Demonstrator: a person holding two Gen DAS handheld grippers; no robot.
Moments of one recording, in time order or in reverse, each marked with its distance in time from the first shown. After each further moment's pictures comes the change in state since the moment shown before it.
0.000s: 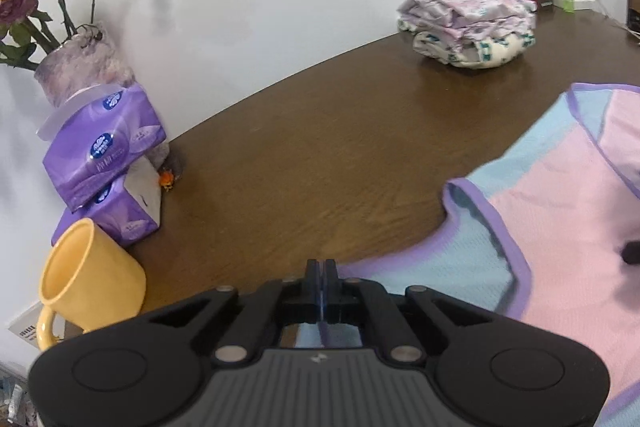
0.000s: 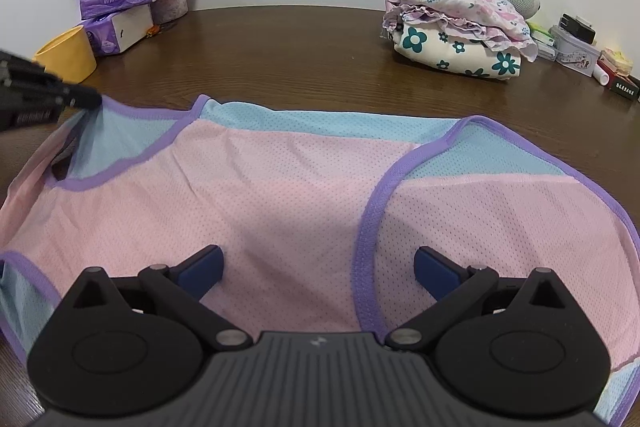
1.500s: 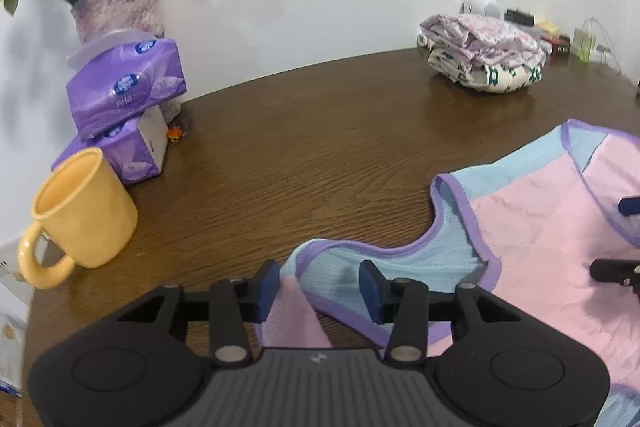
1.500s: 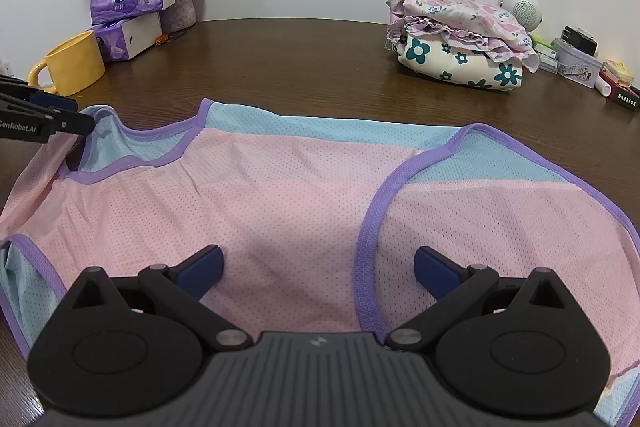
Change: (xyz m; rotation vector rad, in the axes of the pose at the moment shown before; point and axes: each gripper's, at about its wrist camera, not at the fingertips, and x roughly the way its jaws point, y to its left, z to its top) left arm -0.024 0.003 -0.035 -0.205 -0.031 -0.067; right arm -0.003 -0.001 -0.008 -0.015 -0.051 0.011
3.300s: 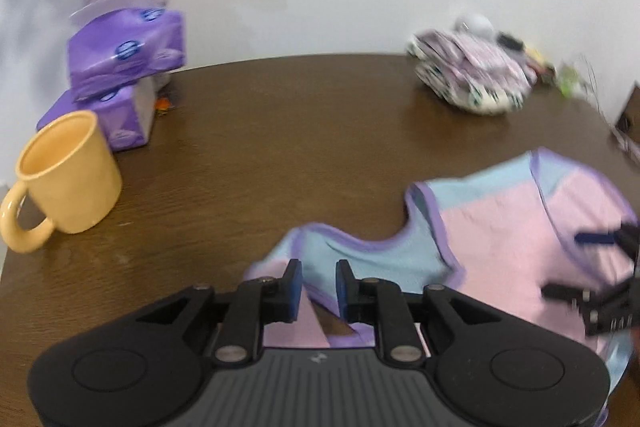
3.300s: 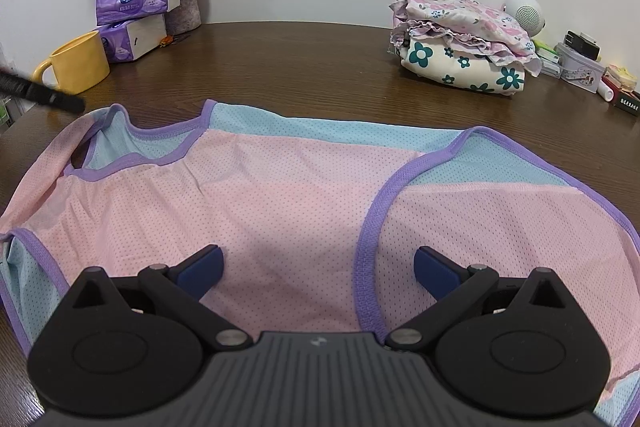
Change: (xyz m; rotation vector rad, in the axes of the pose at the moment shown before) left arm -0.016 0.015 0.006 -0.075 0.051 -0.121; right arm -0.001 0.000 -0.002 -0.010 -0.014 0.008
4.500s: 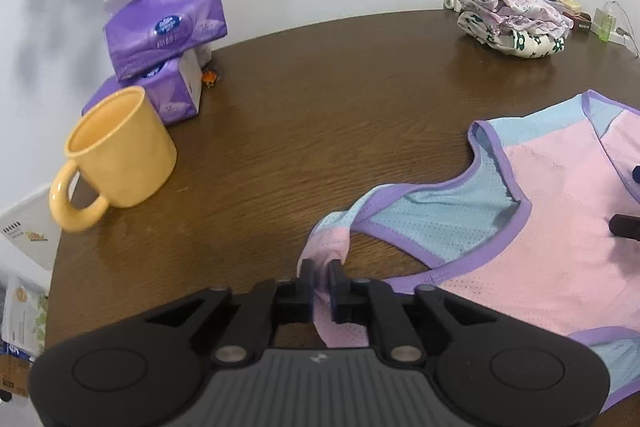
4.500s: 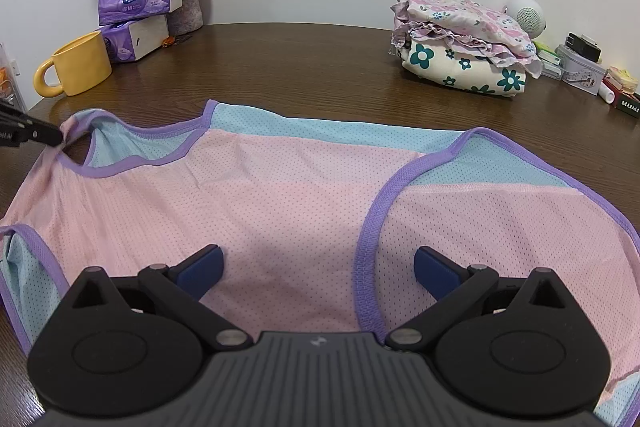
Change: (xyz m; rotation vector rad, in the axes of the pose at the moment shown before) left arm -0.001 0.020 -0.024 0.046 0.071 0.156; right arm 0.000 0.000 -0.002 -0.006 -0.007 0.004
